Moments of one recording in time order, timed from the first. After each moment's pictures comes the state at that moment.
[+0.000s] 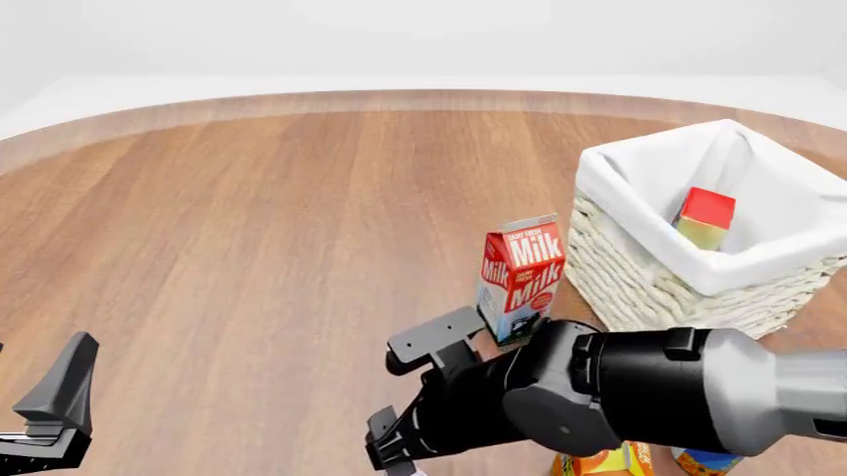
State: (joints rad) left arm 0.00 0.00 0.00 0.00 0.00; right arm 1.04 1.56 -0.82 0.35 0.46
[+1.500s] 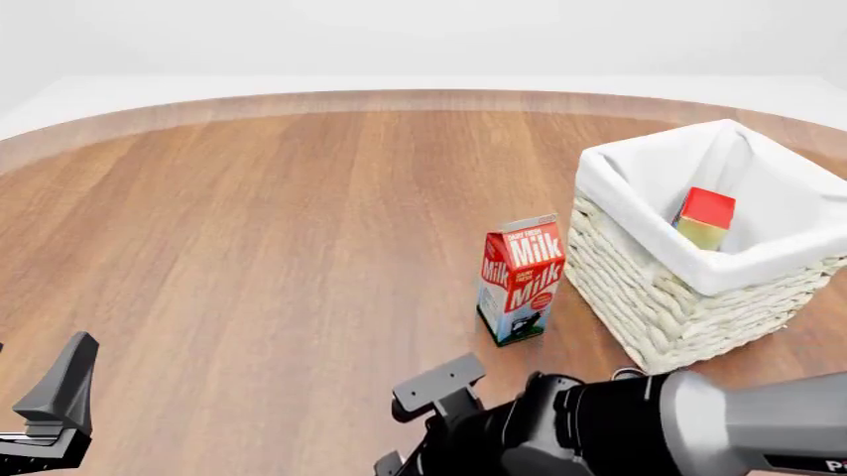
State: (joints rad) left arm 0.00 0.00 0.00 0.00 0.00; right arm 1.08 1.64 -0.71 0.21 0.53
